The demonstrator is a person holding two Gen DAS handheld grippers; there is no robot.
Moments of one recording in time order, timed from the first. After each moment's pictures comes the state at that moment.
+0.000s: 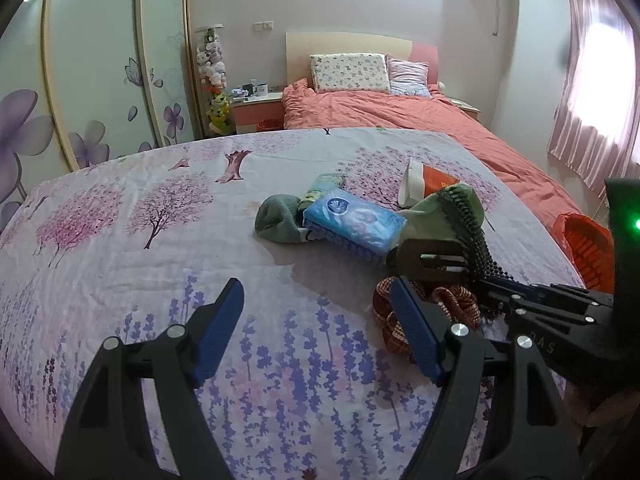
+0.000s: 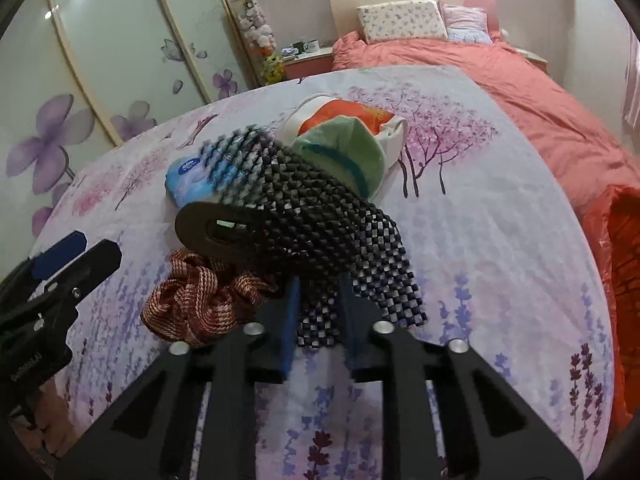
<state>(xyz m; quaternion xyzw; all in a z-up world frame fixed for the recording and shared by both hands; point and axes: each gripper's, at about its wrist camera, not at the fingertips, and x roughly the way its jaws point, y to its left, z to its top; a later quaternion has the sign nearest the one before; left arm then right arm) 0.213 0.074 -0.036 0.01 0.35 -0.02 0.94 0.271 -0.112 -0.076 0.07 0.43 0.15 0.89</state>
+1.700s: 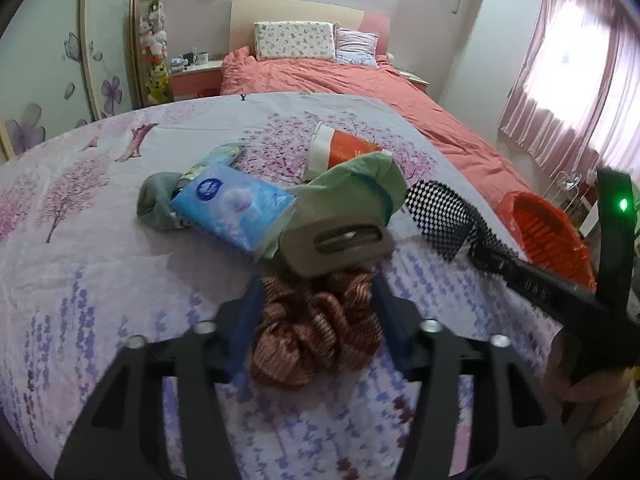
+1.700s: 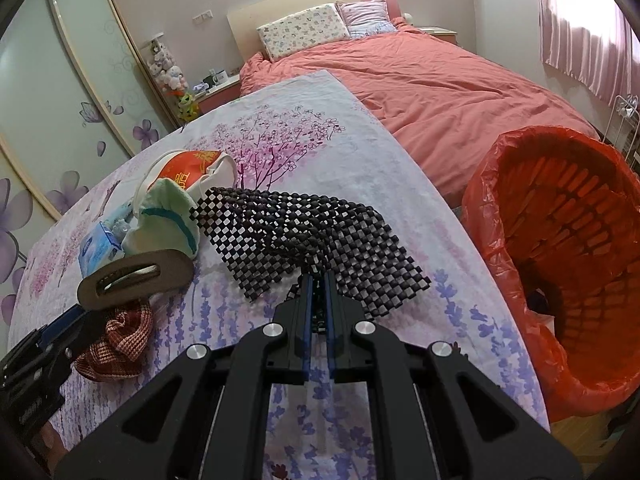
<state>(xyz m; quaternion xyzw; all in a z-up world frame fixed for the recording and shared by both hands) 0.244 0.022 -0.055 -0.01 0.41 -0.13 0.90 0.265 -0.198 -0.080 0.15 0.42 0.00 0.90</state>
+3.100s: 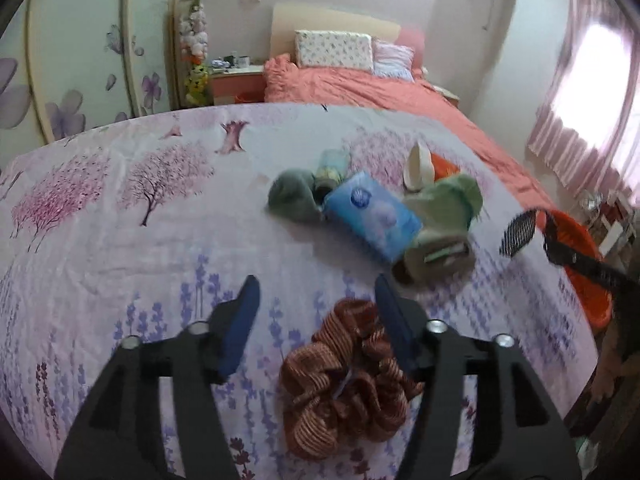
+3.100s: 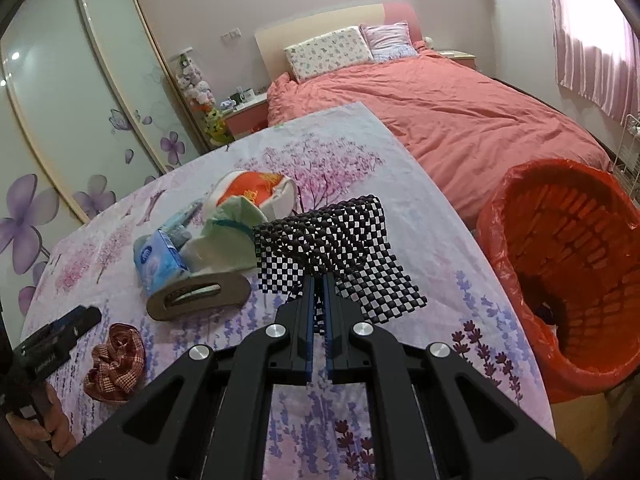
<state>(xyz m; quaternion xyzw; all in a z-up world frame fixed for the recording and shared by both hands) 0.221 0.120 -0.041 -0.02 0.40 -0.08 0.91 0.241 -0.177 -0.046 0.14 0.38 0.03 0.91</state>
